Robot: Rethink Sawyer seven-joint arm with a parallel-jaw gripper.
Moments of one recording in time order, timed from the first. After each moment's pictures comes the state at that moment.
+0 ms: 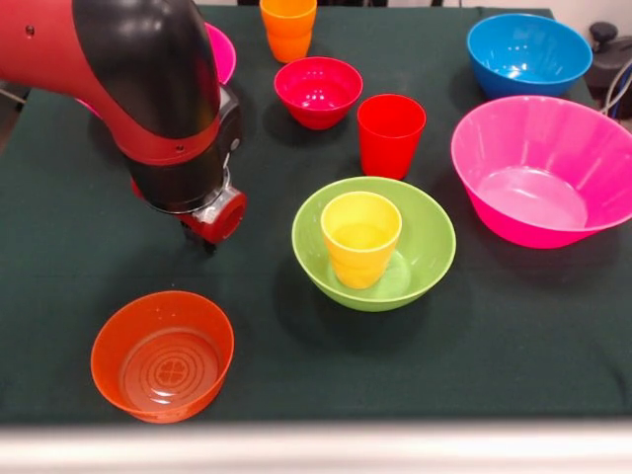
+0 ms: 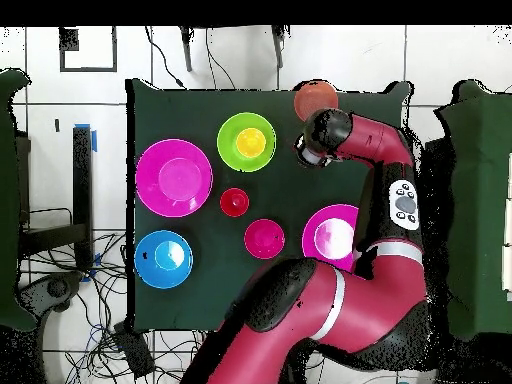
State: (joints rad) arm -0.44 -0.10 0.13 0.82 -0.21 0.99 2.08
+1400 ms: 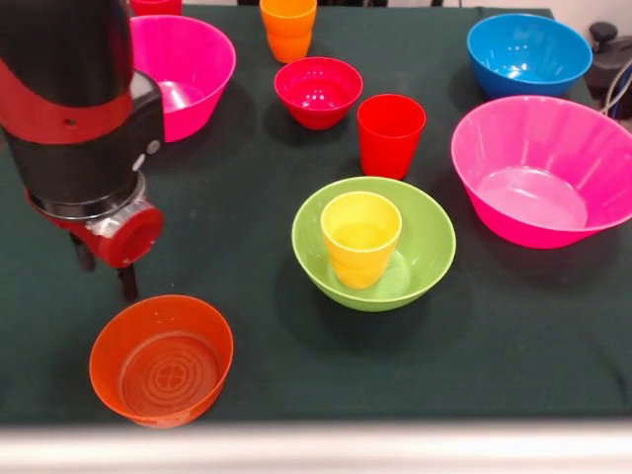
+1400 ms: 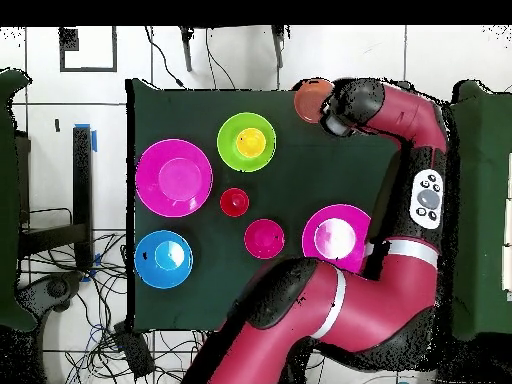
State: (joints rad) arm -0.45 -0.09 0.10 0.59 -0.17 1.00 2.09
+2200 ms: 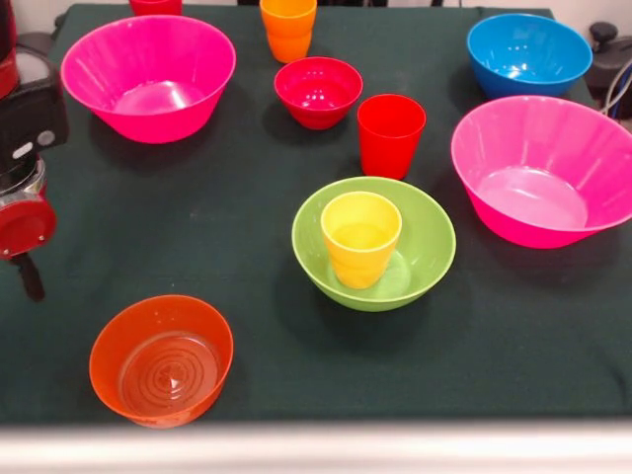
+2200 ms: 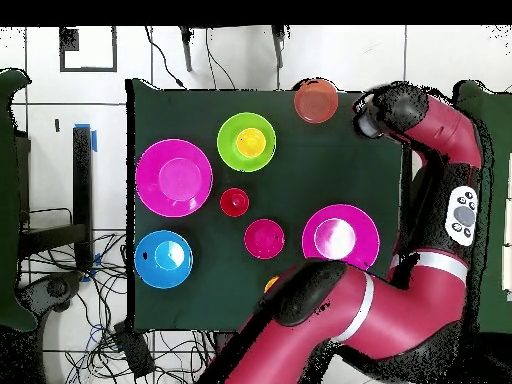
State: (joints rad) arm -0.52 -0.07 0.05 0.59 -0.05 0.93 2.17
